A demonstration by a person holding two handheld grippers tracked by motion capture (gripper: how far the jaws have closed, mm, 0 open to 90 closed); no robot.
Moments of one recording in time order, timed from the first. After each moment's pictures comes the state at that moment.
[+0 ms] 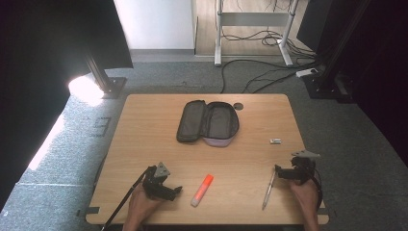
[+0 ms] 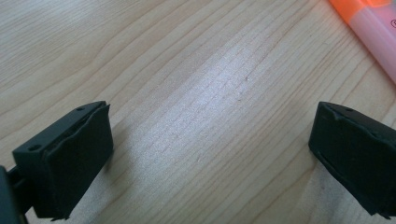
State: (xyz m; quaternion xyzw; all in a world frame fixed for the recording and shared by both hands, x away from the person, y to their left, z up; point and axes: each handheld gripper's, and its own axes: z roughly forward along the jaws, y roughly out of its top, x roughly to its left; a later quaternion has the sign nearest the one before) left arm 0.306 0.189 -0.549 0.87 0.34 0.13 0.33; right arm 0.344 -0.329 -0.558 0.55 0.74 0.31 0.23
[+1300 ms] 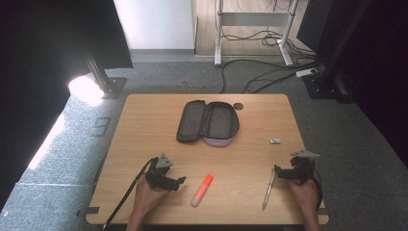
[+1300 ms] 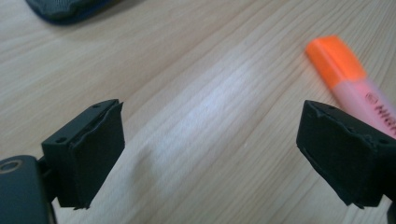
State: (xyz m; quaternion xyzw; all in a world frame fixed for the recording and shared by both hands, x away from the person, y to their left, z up) left arm 0.327 0.176 -0.523 0.86 0.35 0.12 0.36; right arm 0.345 -0.328 -0.558 0.55 0.74 0.32 0.22
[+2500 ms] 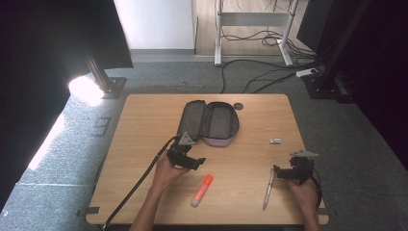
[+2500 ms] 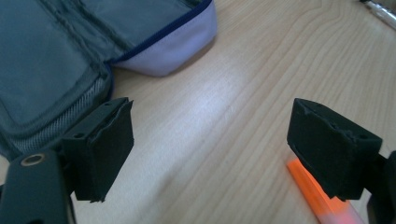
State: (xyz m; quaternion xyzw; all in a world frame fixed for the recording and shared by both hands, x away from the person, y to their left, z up) left arm 0.385 0.108 -0.485 0.88 0.29 0.11 0.37; right arm 0.346 -0.326 -0.558 0.54 0.75 0.32 0.22
